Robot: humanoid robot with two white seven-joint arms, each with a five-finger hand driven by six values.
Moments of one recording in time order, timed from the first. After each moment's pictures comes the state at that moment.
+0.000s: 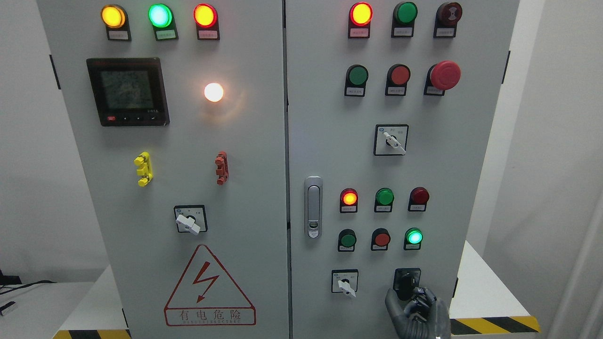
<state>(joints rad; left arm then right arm) -0.04 -0.09 0.08 0.06 0.00 -0.16 0.06 -0.27 0.14 0.11 -1.64 0.09 0.29 -0.39</state>
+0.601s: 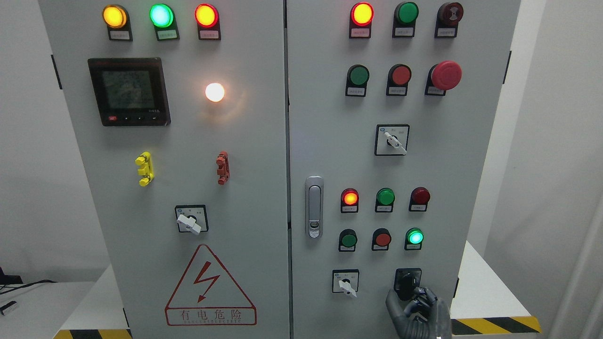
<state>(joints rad) -0.04 -0.09 0.08 0.06 0.00 -0.16 0.06 -0.27 0.14 0.11 -1.64 0.09 0.29 -0.39</state>
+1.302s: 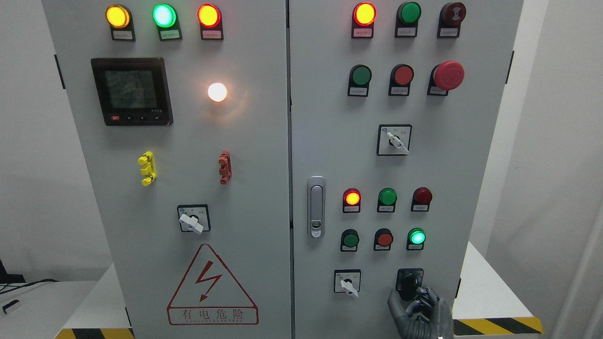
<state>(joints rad) -0.04 -0.09 0.08 0.06 0.00 -0.16 0.06 -0.27 0.14 0.10 -1.64 0.10 0.29 -0.39</state>
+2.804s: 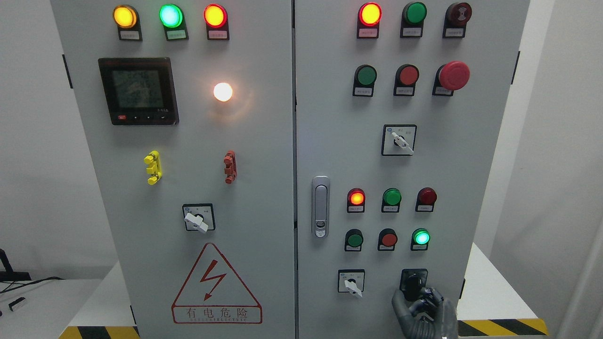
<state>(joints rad) -0.04 -0.09 0.08 0.06 0.00 -0.16 0.06 -0.27 0.13 0.09 -1.64 0.11 0.29 -0.39</state>
